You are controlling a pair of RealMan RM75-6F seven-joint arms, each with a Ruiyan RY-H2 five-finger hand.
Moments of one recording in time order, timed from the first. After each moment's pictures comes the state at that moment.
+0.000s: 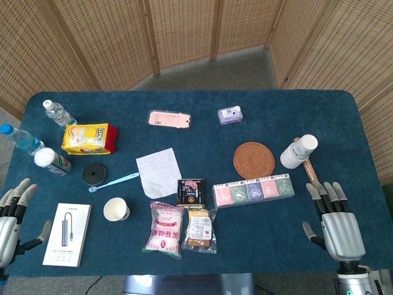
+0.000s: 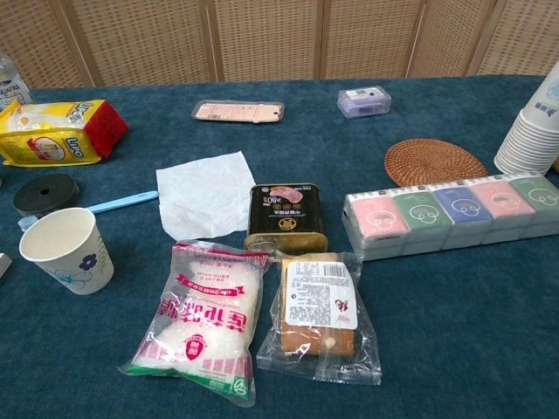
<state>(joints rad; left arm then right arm) 0.05 -1.07 0.02 -1.90 1.62 1.60 0.01 0.03 -1.12 0.03 -1.96 -1.62 1.53 -0.35</state>
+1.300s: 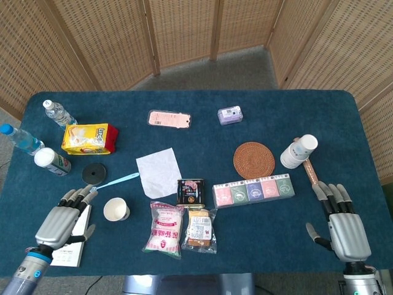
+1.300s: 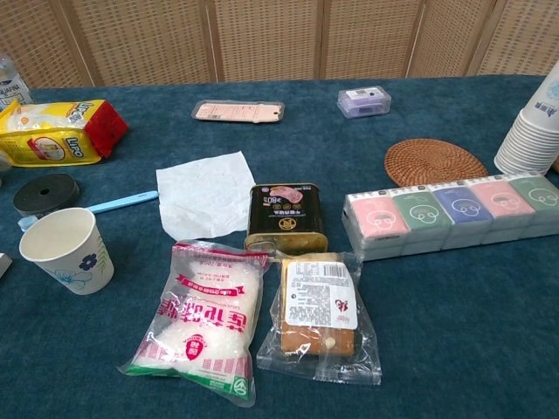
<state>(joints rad) -0.20 -1.12 0.02 -1.96 1.41 1.15 0.33 0.03 -1.10 0.02 -1.92 -1.61 1.53 -0.18</state>
